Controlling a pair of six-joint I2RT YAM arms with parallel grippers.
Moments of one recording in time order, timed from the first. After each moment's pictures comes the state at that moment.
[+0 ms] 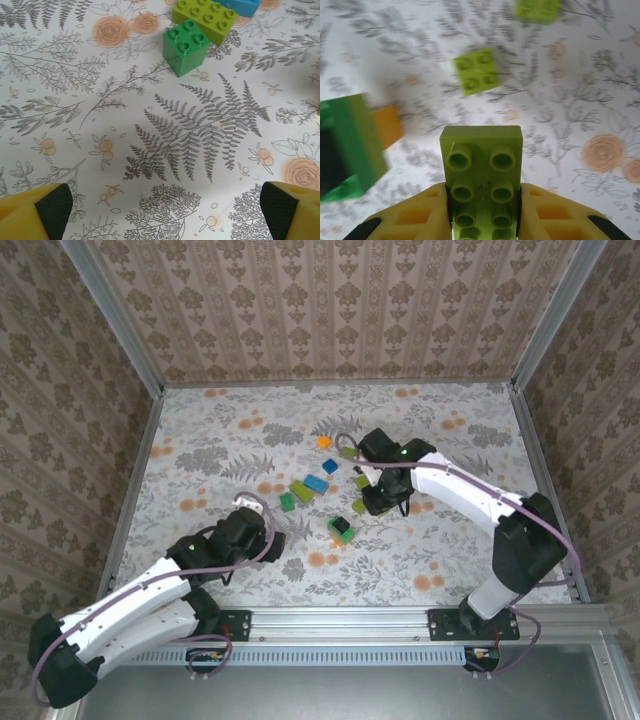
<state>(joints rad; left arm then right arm) -0.88 0.75 0.53 -0.70 -0.31 -0.45 0.62 1.58 1.27 -1.01 -0.01 0.10</state>
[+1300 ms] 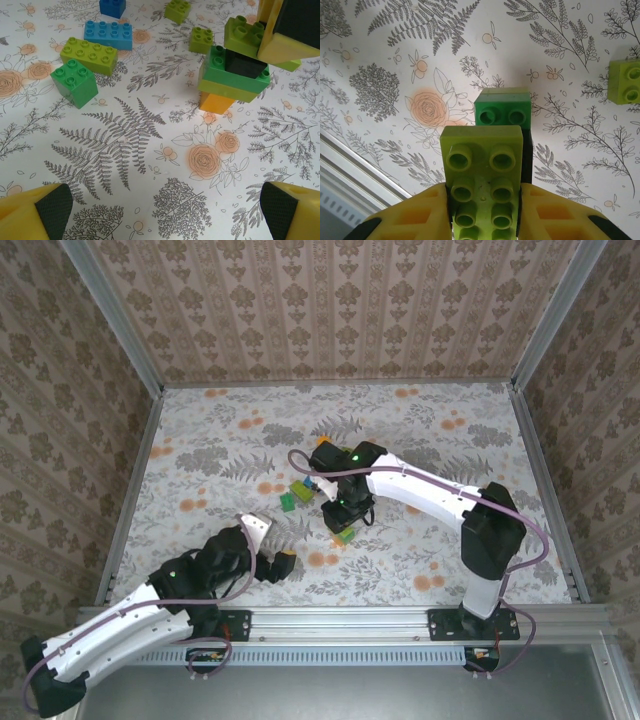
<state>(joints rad) -1.00 0.47 0.39 -0.56 -0.13 -0.32 0.83 1.80 1.53 -1.17 -0.13 0.19</state>
